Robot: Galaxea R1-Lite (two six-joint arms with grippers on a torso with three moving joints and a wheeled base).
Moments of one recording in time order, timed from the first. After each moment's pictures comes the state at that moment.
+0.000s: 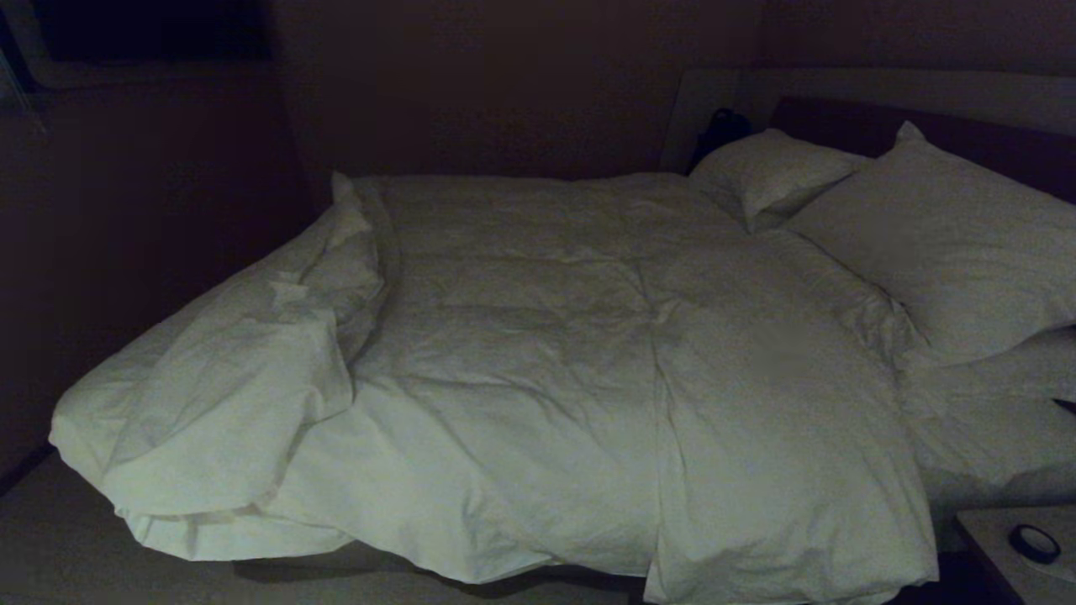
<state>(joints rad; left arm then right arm) 0.01 0.00 0.00 0.00 -0.03 0.08 -0.01 0.32 -0.29 0.08 -0.01 -0.09</state>
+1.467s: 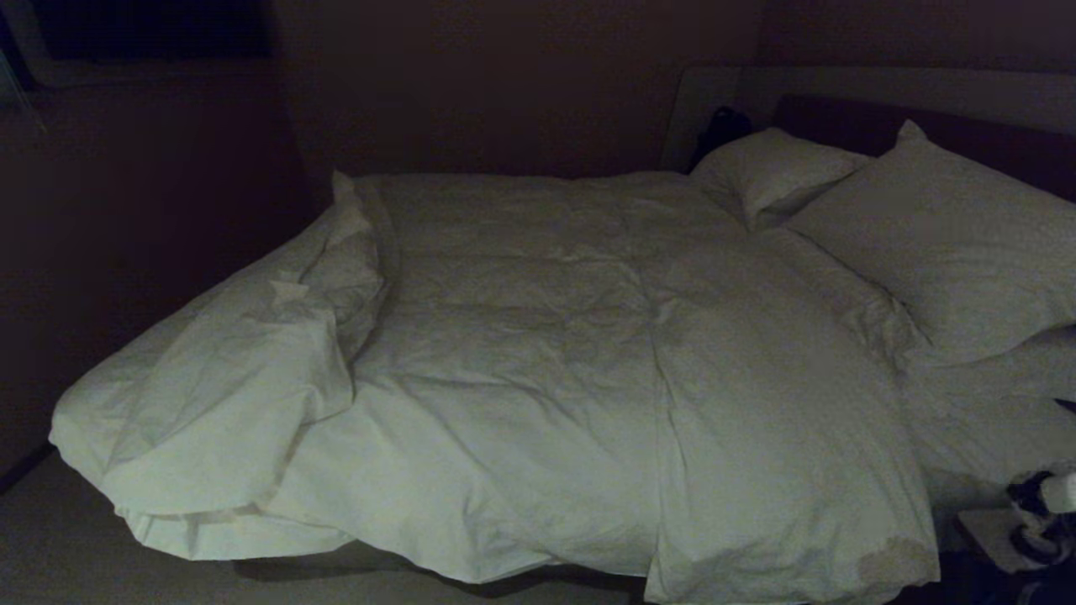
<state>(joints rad) 0.01 0.07 -0.12 0.03 -0.08 0.05 -0.08 1.42 -0.22 -0.23 -0.01 0.44</state>
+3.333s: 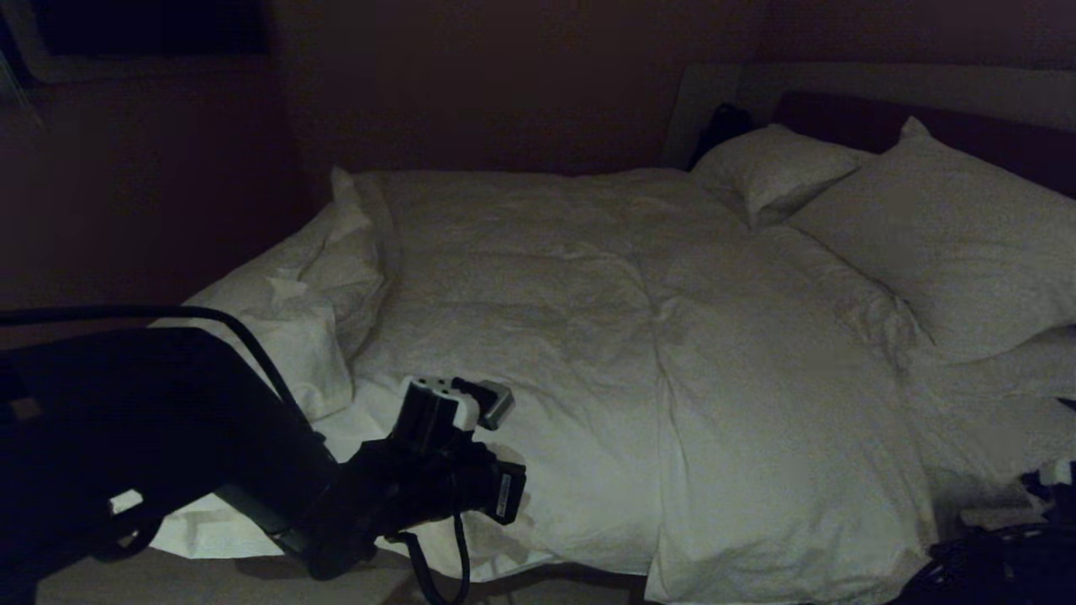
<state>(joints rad) -0.58 2.10 -0.78 -0.72 -0.15 -0.07 -0.44 1.84 -0.23 -0.69 0.06 0.35</state>
